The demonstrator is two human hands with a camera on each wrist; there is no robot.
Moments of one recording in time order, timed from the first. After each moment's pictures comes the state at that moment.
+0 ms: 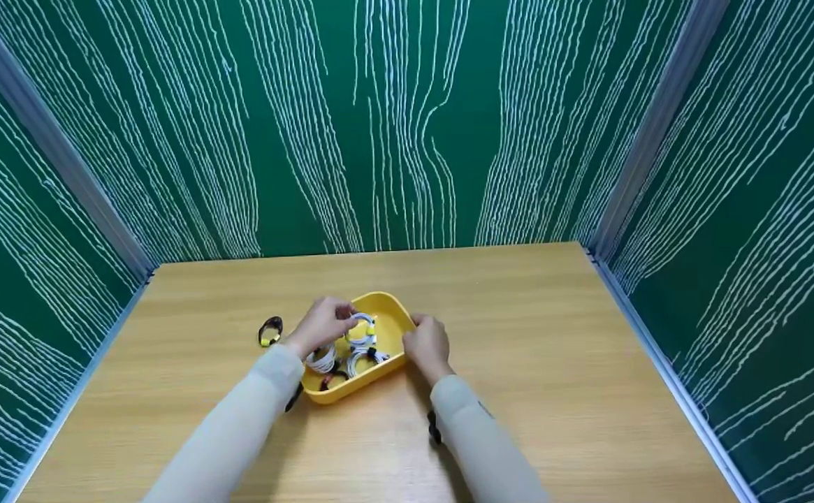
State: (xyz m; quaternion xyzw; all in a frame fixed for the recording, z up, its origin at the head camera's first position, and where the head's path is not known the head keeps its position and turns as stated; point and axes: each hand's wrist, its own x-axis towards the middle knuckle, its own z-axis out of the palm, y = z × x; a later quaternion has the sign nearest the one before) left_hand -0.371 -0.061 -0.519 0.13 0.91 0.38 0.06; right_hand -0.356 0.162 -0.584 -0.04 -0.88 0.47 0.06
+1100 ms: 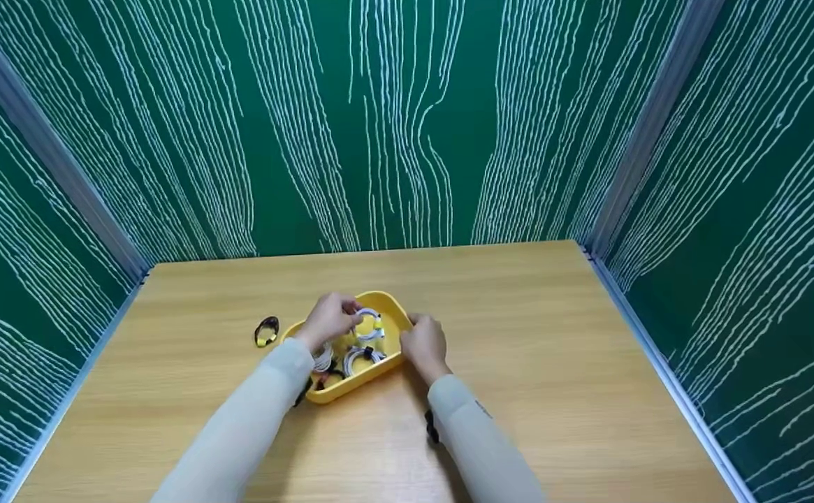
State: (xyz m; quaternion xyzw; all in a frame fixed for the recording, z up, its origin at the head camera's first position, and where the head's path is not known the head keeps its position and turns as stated) left_hand -0.381 -0.041 -0.520 0.10 0.91 0.40 0.07; right_hand -0.354 0.161 -0.579 -0.05 -0.88 0.47 0.05
